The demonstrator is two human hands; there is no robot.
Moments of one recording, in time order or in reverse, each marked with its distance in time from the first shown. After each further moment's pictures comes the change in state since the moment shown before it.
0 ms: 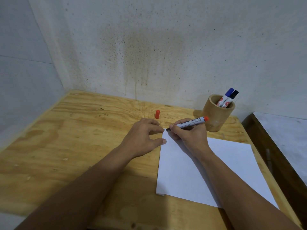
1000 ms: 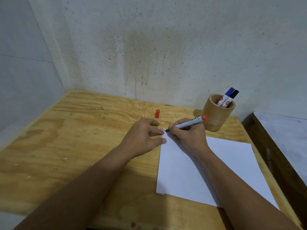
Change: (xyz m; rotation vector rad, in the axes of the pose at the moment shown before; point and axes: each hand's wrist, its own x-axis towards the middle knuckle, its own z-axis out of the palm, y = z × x) left_hand 0.000 0.001 -0.001 -0.048 -0.015 -0.054; right_hand -0.002 -0.004 0.002 -0.229 0.015 -0.035
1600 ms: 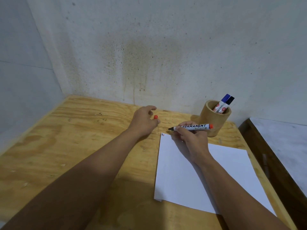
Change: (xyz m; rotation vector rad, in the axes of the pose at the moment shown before) left_hand 0.064 0.009 -0.005 -0.171 0.151 -0.231; right_hand -0.001 -0.011 -0.005 0.243 0.079 0.036
